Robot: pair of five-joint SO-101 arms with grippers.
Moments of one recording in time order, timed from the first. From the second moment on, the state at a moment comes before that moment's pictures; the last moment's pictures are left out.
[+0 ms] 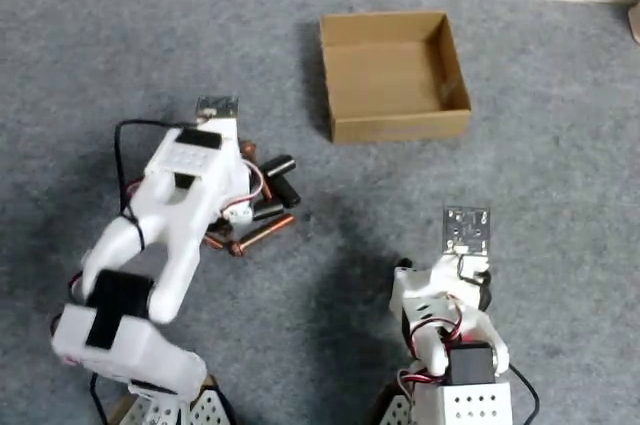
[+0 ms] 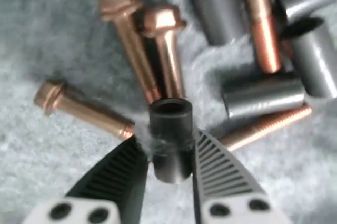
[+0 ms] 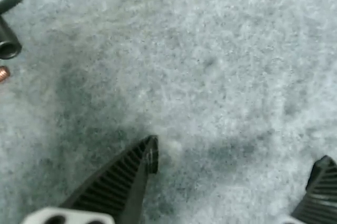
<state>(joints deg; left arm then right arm) 3.8 4.2 26.2 68.4 19.7 -7.3 -104.9 95.7 64.5 -4.2</state>
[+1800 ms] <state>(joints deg) 21.7 -27.6 58.2 58.1 -1.9 -7.3 -104.9 95.7 64.5 -4.2</state>
